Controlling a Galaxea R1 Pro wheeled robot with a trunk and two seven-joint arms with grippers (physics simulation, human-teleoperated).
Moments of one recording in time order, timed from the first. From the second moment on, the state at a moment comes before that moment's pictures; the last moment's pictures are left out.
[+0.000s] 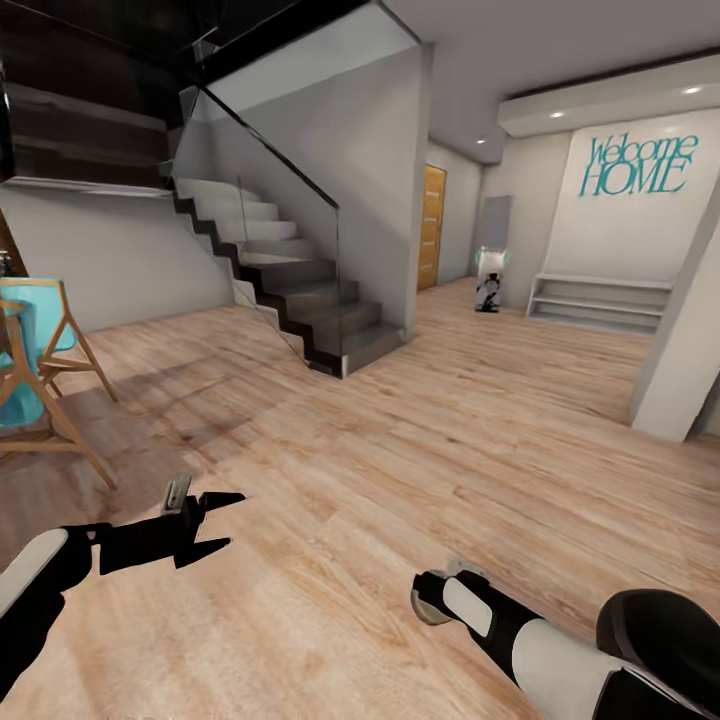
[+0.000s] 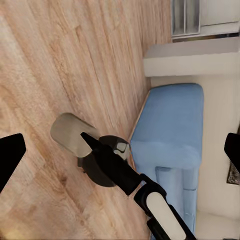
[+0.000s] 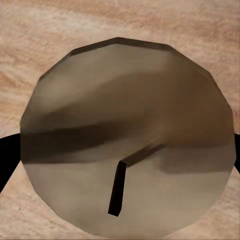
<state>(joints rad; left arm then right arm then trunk) -0.40 0.45 -0.07 -1.31 1.93 1.00 0.34 -0.74 0.02 0.86 -0.31 -1.31 0.20 -0.34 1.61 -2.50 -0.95</state>
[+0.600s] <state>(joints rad) -0.40 0.45 -0.07 -1.31 1.93 1.00 0.34 -0.74 0.02 0.86 -0.31 -1.31 0.20 -0.34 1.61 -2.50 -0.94</state>
